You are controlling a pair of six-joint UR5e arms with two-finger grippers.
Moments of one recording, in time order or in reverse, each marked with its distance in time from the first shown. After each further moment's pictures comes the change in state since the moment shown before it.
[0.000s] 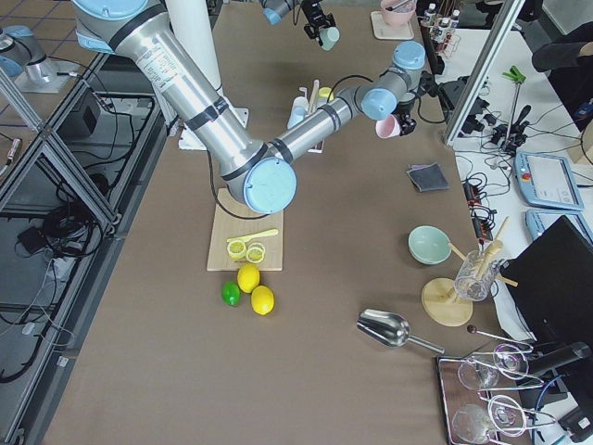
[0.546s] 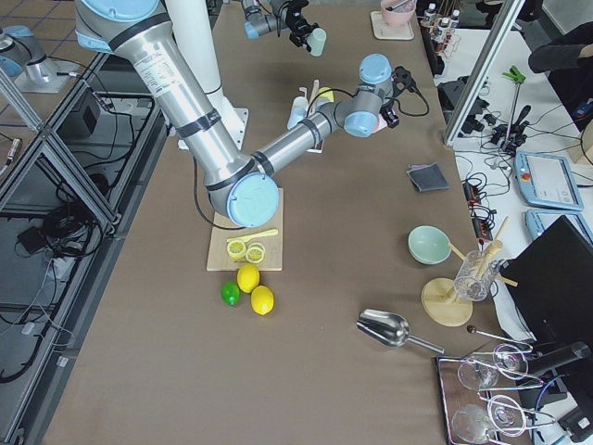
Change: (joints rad) left arm 0.372 -0.091 0.076 -0.321 0.530 -0.005; right arm -0.093 -0.143 0.072 0.496 -0.141 0.211
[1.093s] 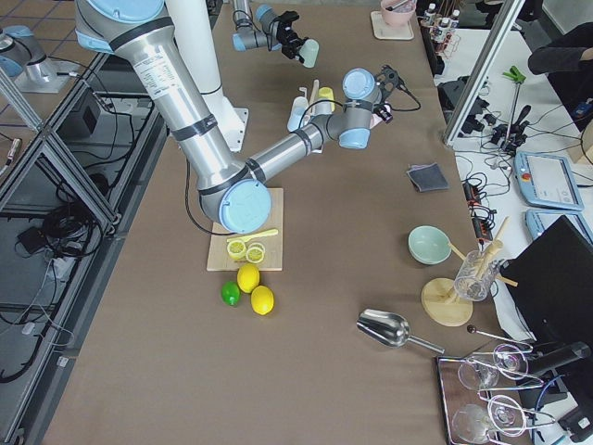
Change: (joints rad) left arm 0.174 -0.143 0.082 -0.029 0.220 0.127; right arm -0.058 -0.045 -0.005 0.296 -0.085 0.027
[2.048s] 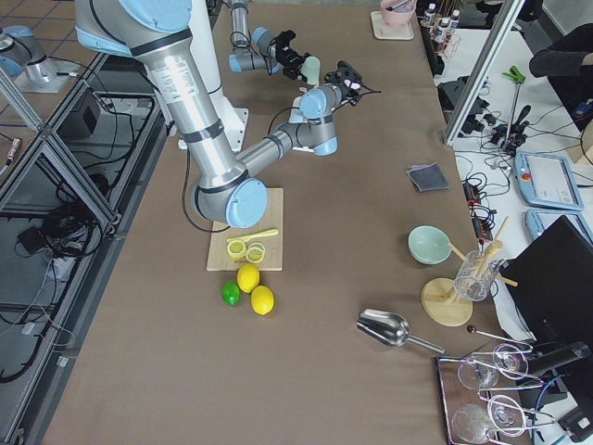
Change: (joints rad) left arm -0.042 -0.208 0.161 0.011 0.040 0.081; right arm -0.253 0.001 -0.029 0.410 -0.366 0.087
